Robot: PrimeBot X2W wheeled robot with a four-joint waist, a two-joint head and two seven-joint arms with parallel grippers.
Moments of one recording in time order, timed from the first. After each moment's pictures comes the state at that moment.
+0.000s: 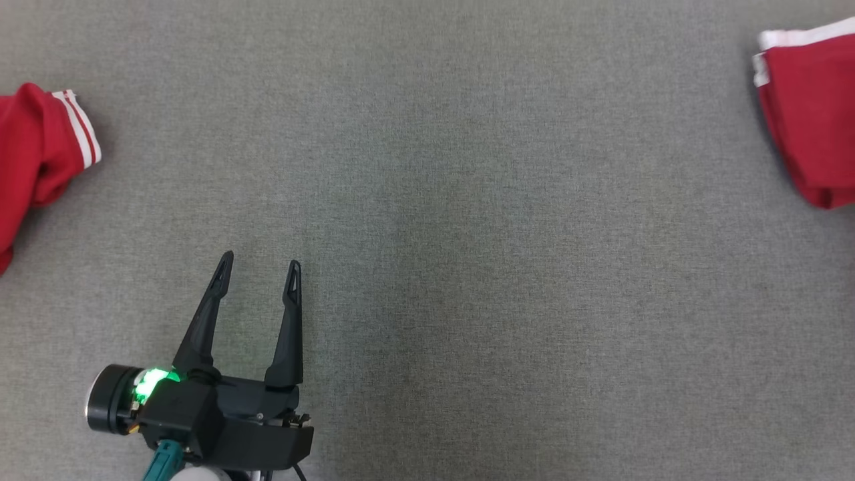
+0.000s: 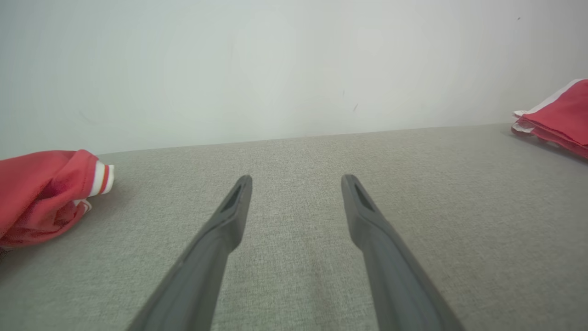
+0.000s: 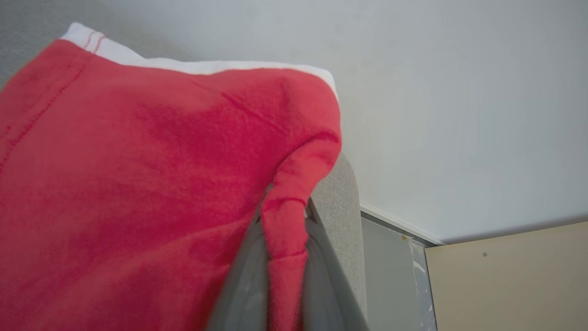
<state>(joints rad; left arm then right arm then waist) -0.16 0.05 -0.10 -0.04 -0.05 -0.11 -0.26 -1.11 -0.79 0.63 1.10 0.30 0.13 -0.08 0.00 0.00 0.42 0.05</state>
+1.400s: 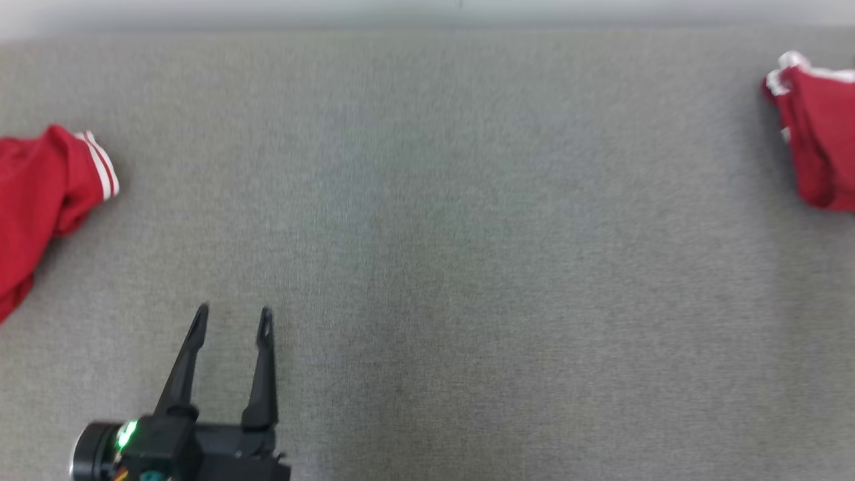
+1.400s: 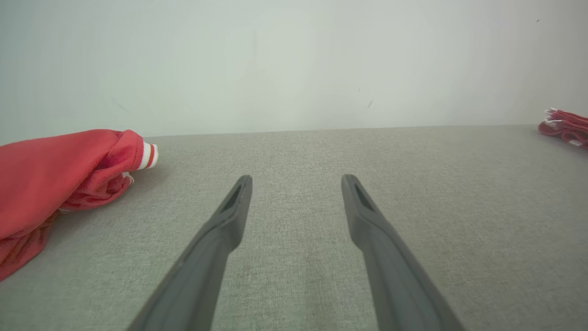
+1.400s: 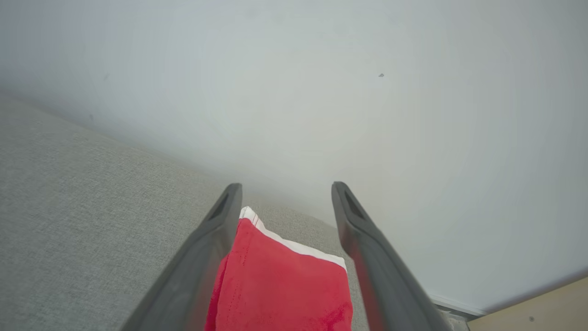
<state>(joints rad) -0.09 0.05 -0.05 0.00 -0.07 -0.10 -0.26 -1.06 -0.73 0.54 1.01 0.34 0.13 -0.25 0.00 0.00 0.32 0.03</state>
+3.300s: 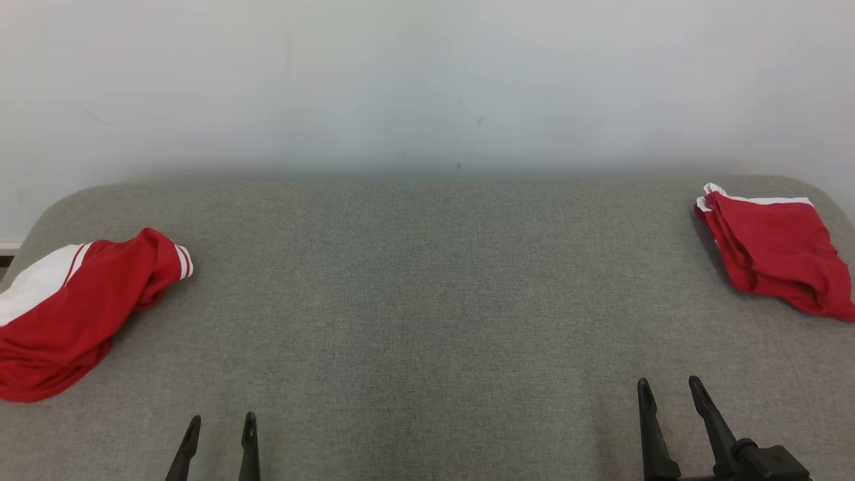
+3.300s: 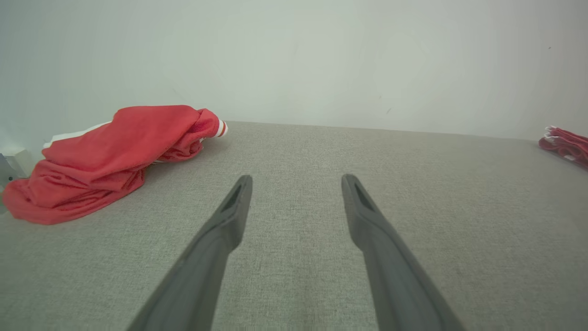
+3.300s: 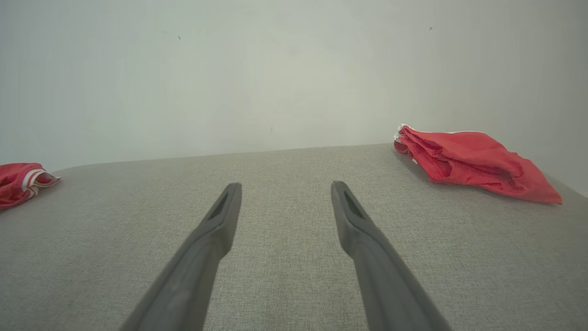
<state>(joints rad) 0.07 0.05 0.01 0.18 -0.13 -0.11 -0.26 0.08 -0.05 -0.03 0.15 0.12 0.13 -0.26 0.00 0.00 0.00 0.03</state>
